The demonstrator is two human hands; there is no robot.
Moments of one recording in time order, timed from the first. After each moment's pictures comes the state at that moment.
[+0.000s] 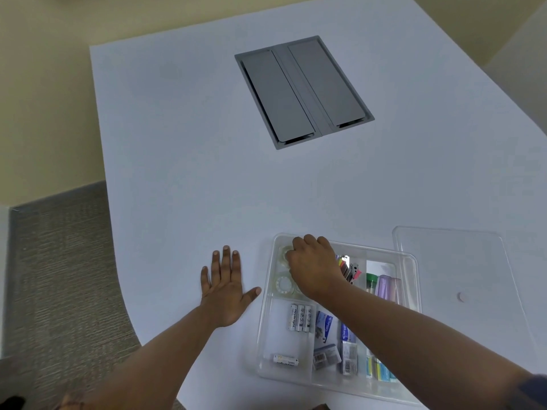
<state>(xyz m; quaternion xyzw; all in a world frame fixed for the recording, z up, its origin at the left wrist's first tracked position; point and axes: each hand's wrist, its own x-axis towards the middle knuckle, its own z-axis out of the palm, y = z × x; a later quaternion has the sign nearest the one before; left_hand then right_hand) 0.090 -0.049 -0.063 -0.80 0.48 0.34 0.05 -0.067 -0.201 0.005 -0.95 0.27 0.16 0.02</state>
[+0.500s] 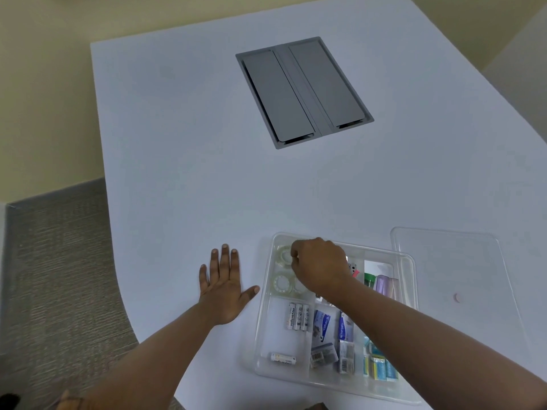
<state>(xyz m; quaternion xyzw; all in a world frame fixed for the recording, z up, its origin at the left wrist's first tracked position) 0.090 -0.051 -0.060 -0.80 0.48 0.34 0.05 -0.073 -0.208 0.010 -0.90 0.40 0.10 0.15</state>
